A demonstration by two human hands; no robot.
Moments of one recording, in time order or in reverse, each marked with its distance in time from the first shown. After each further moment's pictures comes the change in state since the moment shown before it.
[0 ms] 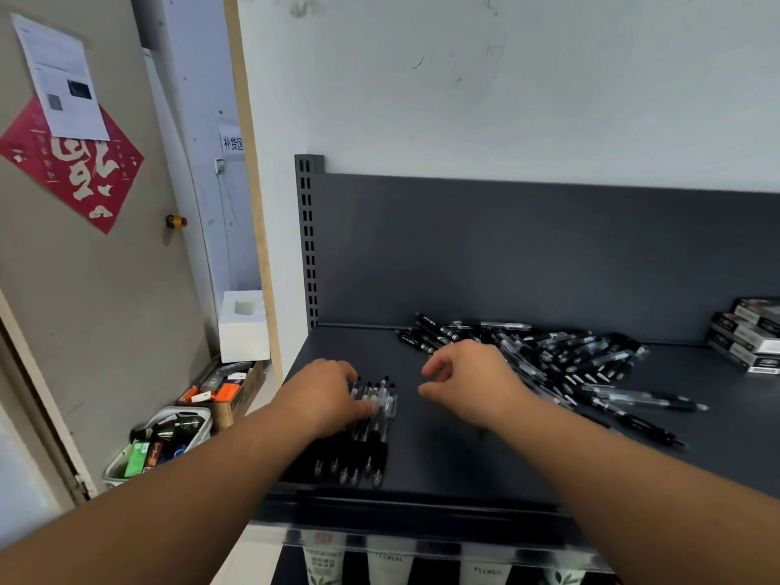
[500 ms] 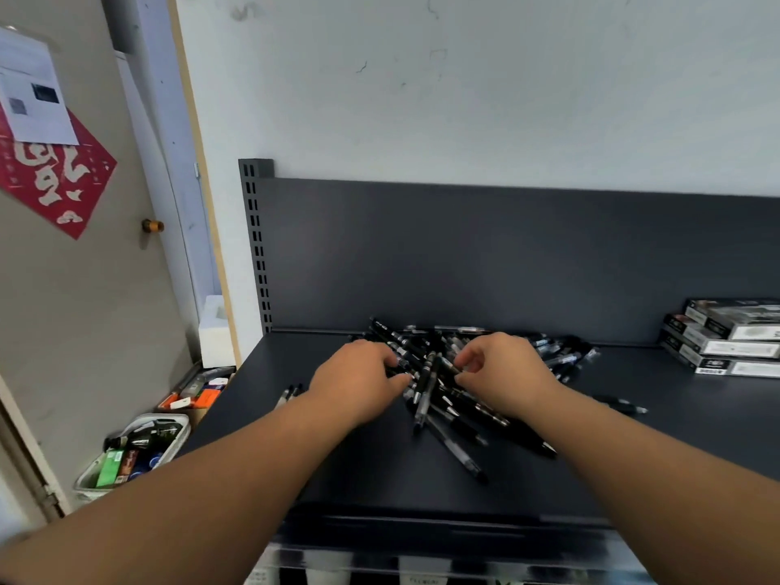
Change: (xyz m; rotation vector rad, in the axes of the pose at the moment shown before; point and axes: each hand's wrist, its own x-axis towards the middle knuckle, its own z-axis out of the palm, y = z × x) left_hand 0.020 0.112 0.017 -0.082 0.115 0.114; right_hand 0.003 0.095 -0.058 -0.095 0.078 0.065
